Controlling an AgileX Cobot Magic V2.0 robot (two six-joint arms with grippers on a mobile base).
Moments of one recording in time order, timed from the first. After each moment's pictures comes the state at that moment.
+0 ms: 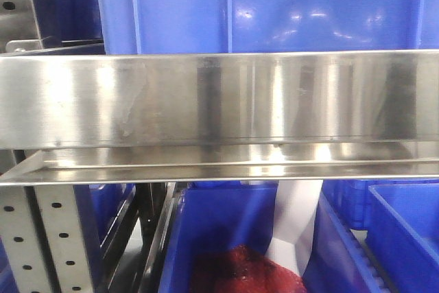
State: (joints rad) left arm -0.09 -0.02 0.03 -0.04 0.12 0.03; right arm 0.52 0.99 -1.06 0.49 -0.13 -0.37
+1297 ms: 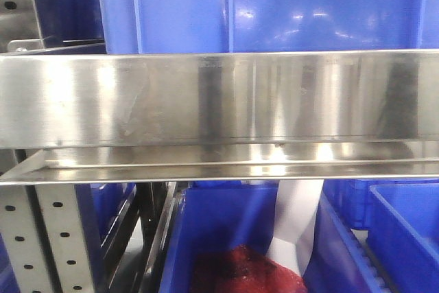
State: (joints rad) left arm -0.09 -0.02 0.03 -0.04 0.12 0.03; right arm 0.52 0.92 -1.06 0.51 0.04 -0.49
